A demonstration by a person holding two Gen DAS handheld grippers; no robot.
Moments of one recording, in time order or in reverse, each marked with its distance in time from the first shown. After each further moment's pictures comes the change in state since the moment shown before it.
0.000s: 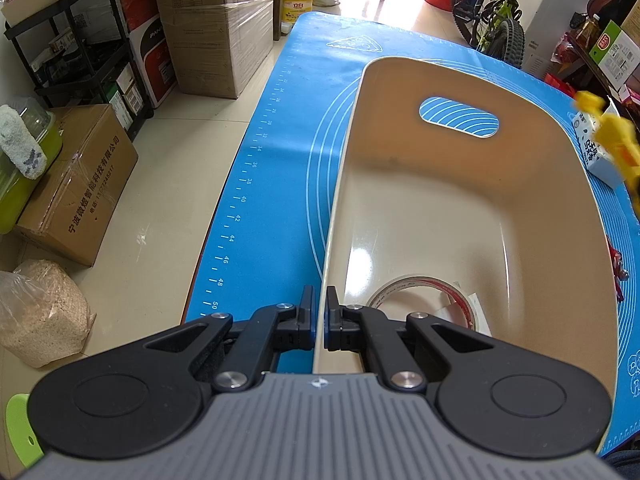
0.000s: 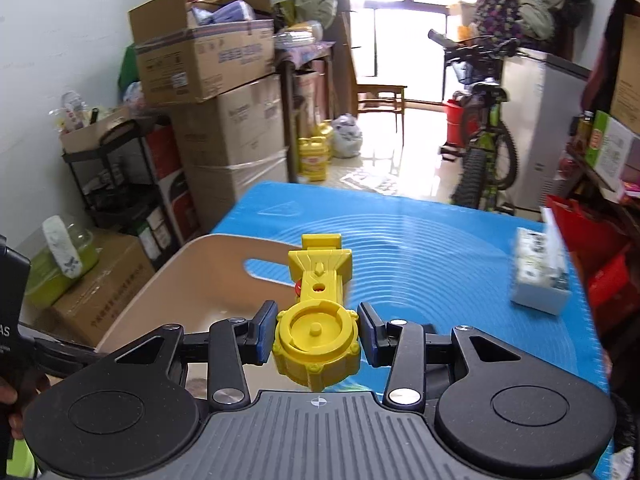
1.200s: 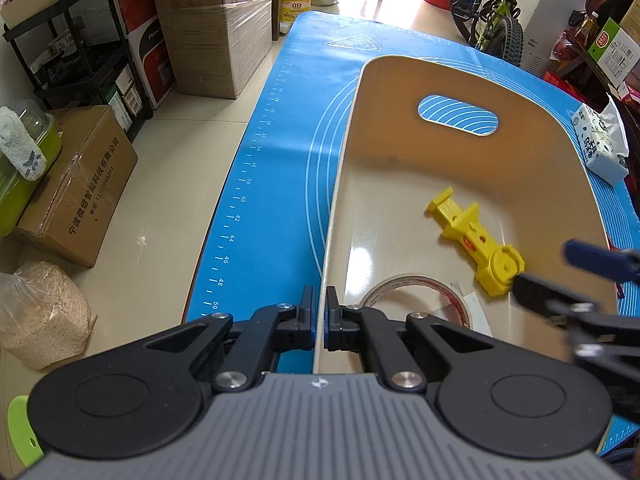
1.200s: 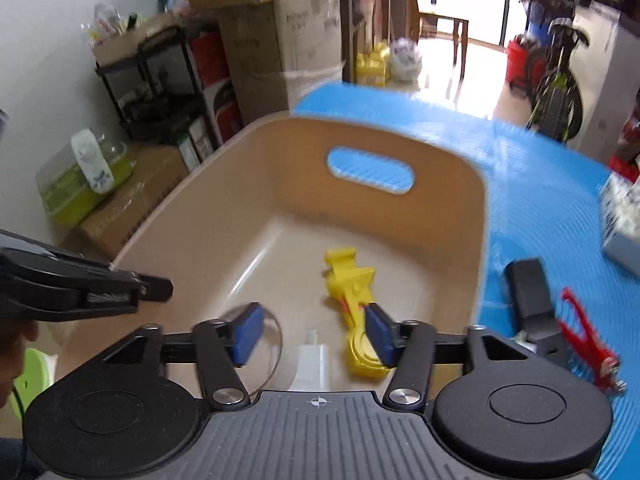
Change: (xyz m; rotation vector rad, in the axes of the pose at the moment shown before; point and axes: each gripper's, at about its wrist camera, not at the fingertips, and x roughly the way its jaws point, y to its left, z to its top) left arm 0.000 -0.002 0.000 0.006 0.002 0.002; right arm 0.064 0.056 -0.034 -0.081 0.217 0.101
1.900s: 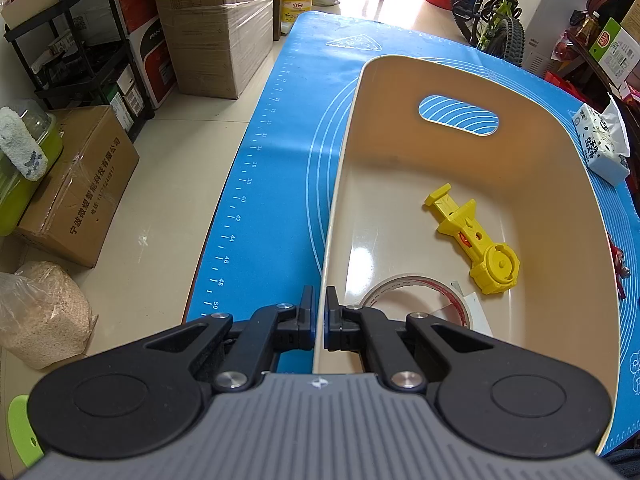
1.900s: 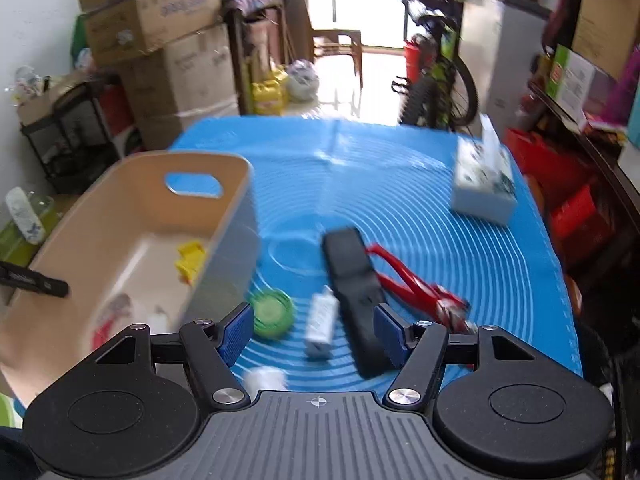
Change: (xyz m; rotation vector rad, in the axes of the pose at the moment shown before) left arm 0.000 0.000 0.000 0.000 0.000 0.001; right arm -0.072 -0.124 -0.056 0.183 -0.054 -0.193
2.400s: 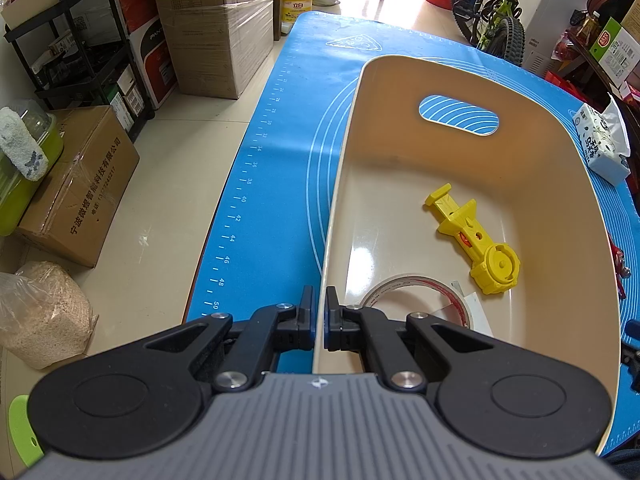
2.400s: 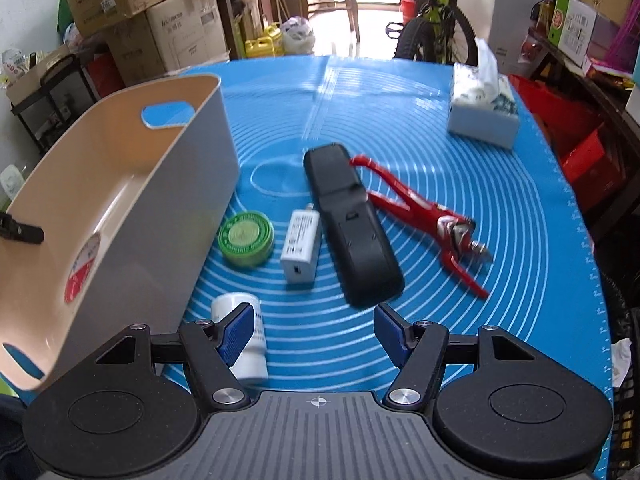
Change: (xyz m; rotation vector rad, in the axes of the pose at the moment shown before) left arm 0.000 0.000 0.000 0.000 0.000 0.000; right arm 0.031 -0.016 -0.042 0.031 0.125 0.032
